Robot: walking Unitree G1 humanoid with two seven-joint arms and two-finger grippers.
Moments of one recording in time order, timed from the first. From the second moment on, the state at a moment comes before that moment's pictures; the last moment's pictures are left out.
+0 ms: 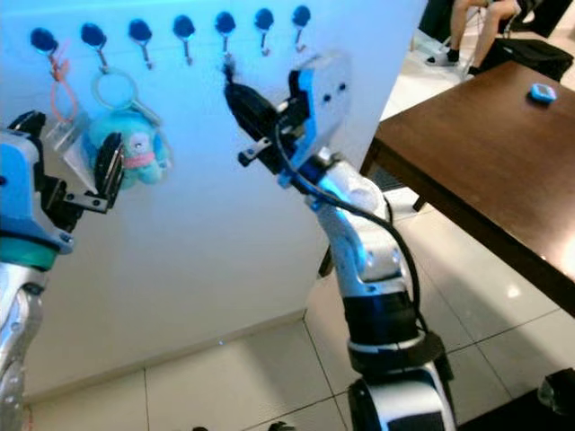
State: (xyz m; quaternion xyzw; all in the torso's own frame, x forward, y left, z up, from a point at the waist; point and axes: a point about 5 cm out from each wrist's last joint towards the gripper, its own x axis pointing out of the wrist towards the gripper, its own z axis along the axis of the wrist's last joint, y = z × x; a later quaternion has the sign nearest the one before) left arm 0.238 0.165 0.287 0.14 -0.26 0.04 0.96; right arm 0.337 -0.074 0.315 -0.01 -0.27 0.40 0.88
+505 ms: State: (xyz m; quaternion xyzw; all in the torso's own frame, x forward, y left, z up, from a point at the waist) left arm 0.239 0.159 0.285 0.14 -0.25 0.04 0.96; right arm 0.335 -0.041 0.335 -0.06 -0.32 0.46 0.83
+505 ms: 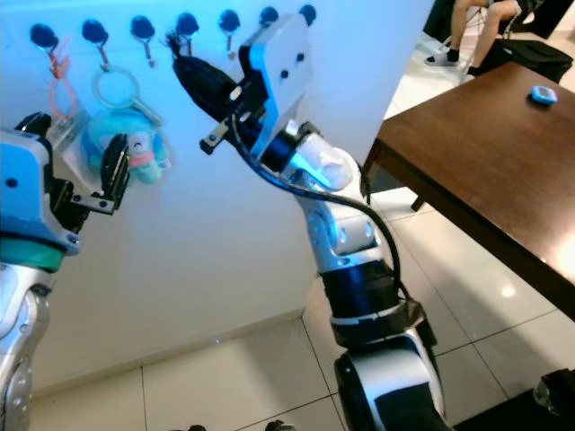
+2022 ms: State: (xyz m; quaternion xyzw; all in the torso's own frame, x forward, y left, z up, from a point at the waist) left arm 0.240 0.153 0.288 0.13 -0.26 0.03 0.96; right arm 0.354 -0.028 0.348 -0.08 -0.34 0.44 0.83
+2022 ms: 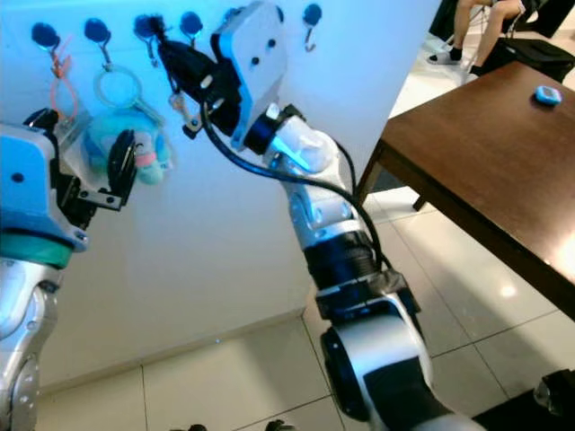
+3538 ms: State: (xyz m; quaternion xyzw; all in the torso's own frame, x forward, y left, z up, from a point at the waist) left arm 0.240 0.151 0.287 0.13 -0.25 0.03 0.96; right arm 0.362 -0.027 0.313 -0.10 -0.30 0.43 0.85
